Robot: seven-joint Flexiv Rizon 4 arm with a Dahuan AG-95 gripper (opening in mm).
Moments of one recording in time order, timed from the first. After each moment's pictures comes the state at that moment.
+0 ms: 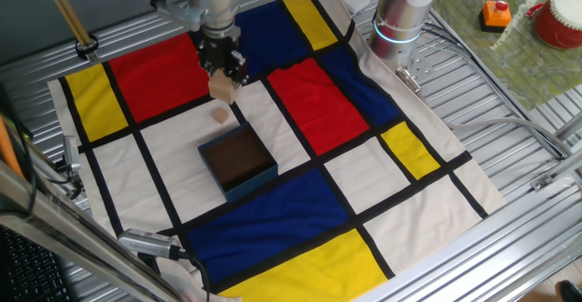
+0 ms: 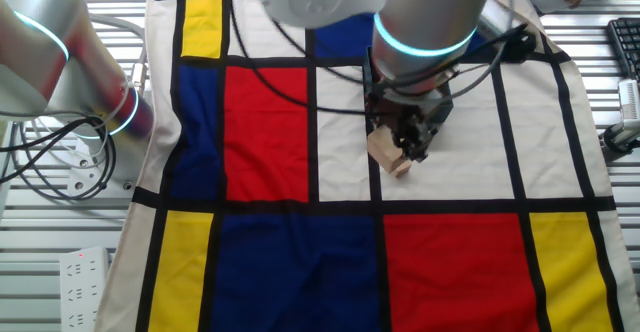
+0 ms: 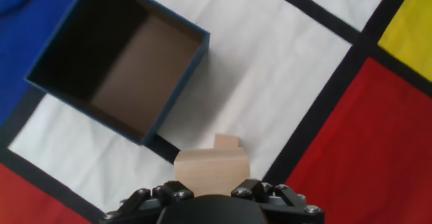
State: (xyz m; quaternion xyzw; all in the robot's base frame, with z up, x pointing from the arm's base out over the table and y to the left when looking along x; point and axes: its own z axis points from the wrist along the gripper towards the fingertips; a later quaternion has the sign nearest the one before) arm 0.467 -0.063 0.144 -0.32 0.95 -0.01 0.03
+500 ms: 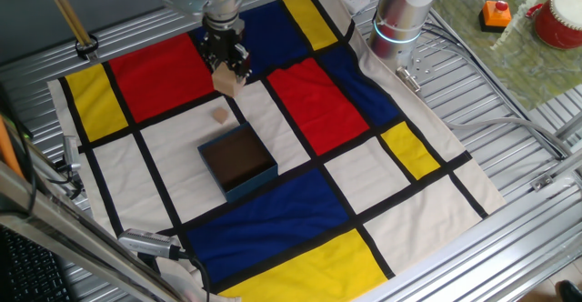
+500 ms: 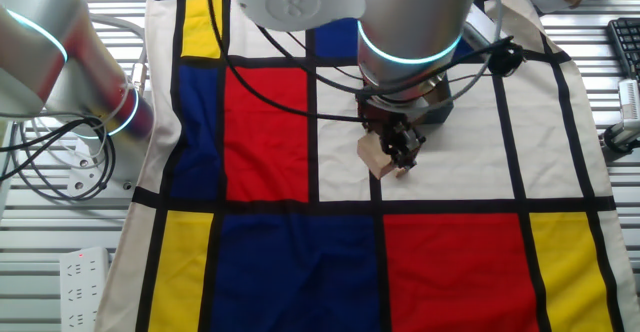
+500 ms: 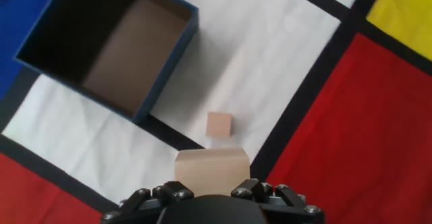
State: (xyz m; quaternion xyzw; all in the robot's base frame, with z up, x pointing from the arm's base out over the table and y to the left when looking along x) arm 0.465 -0.070 0.141 -0.29 0.96 -0.01 0.02
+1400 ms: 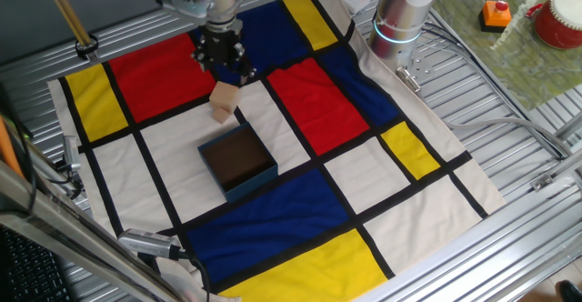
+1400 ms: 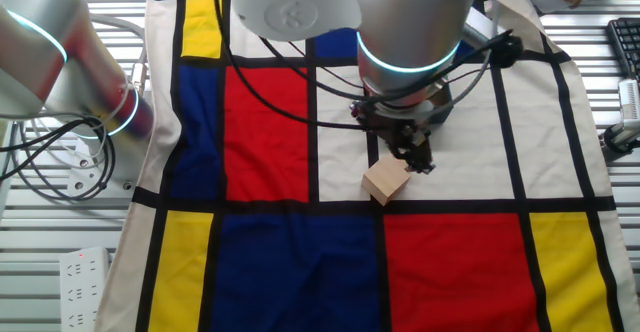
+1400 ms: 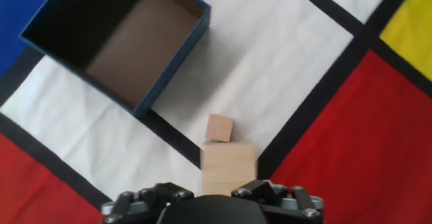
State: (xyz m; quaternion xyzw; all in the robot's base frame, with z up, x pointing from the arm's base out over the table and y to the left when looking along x) arm 0.483 -0.066 0.133 -0.36 0.93 -0.01 0.03
